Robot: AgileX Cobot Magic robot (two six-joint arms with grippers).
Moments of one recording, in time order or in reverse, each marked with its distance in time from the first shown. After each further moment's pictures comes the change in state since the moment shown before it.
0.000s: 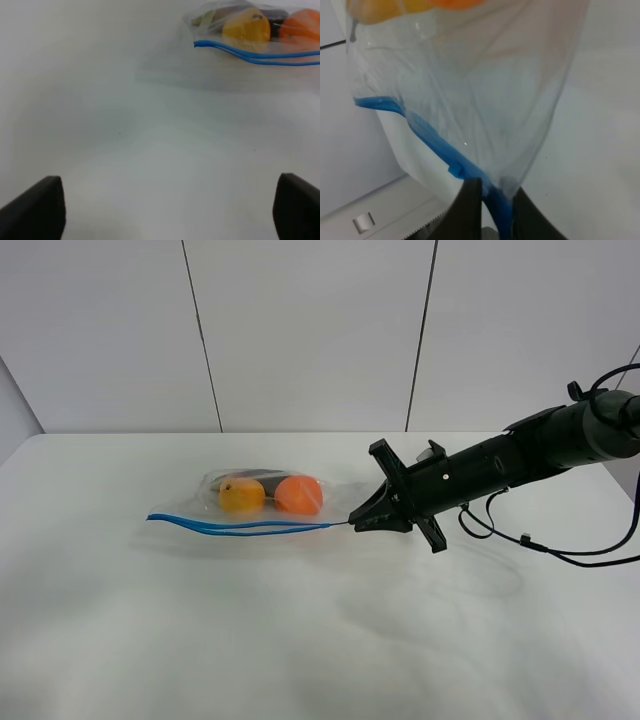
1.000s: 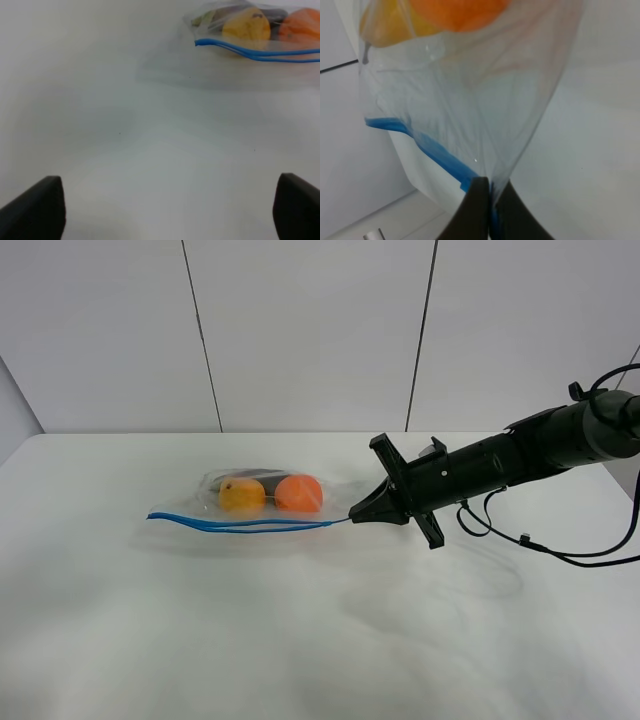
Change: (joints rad) left arm 0.000 0.000 0.000 0.000 0.000 0.000; right arm 0.000 0.000 0.000 0.045 -0.029 -0.004
